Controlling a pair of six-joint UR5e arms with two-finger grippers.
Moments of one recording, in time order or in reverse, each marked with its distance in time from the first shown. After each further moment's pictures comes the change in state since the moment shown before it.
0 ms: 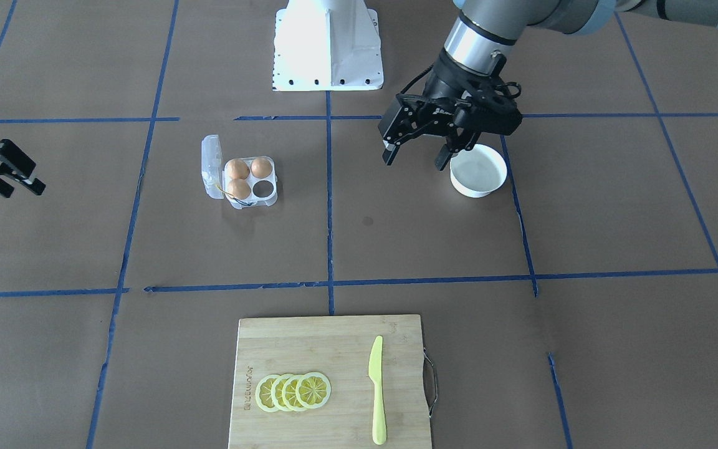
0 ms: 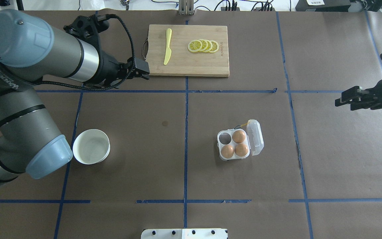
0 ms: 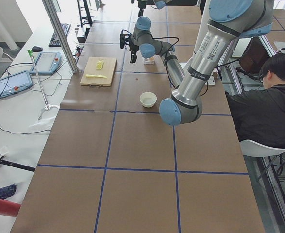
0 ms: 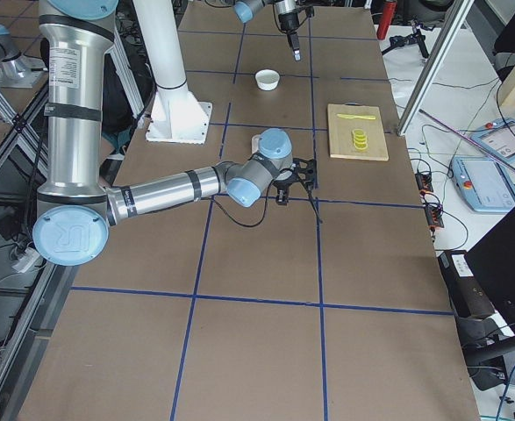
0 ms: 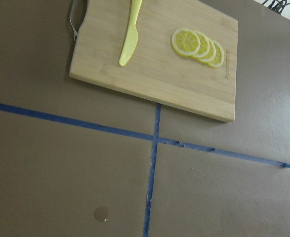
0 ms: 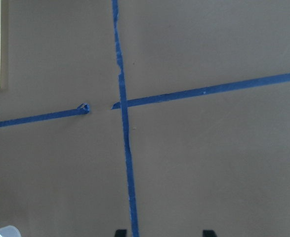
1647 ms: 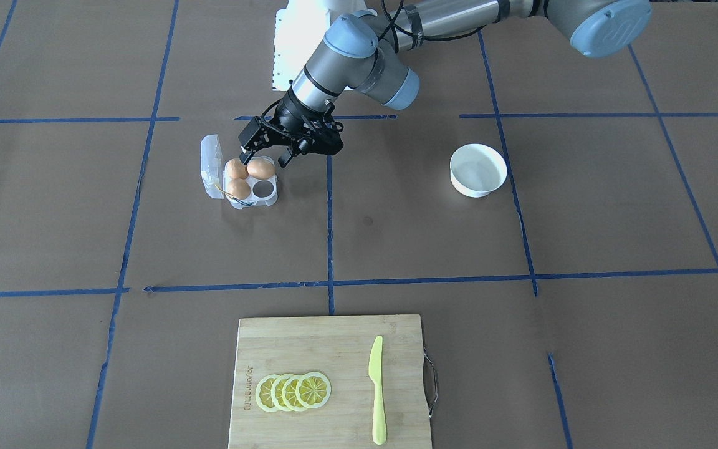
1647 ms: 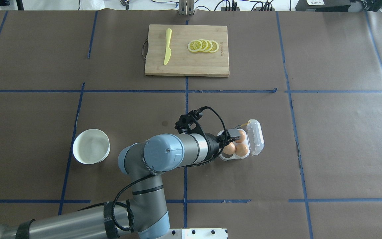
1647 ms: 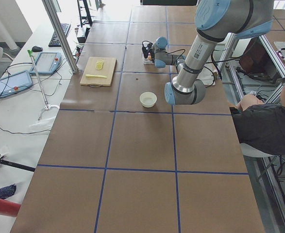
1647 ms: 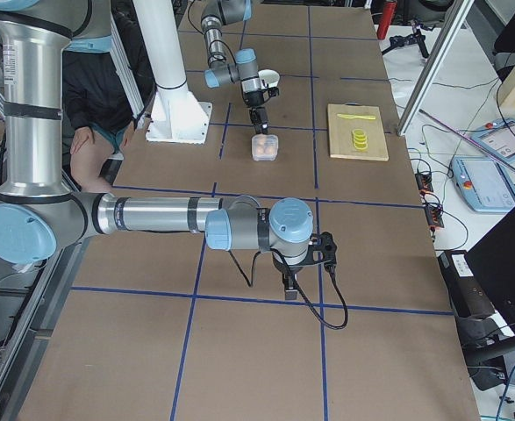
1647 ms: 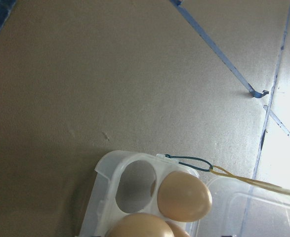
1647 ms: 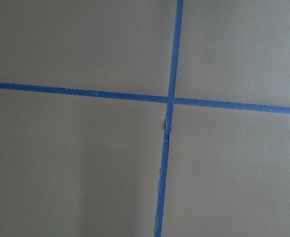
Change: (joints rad) left arm 0.446 -0.297 0.619 -0.659 0.328 -0.529; right arm 0.595 -0.003 -0.179 -0.621 0.159 -1.156
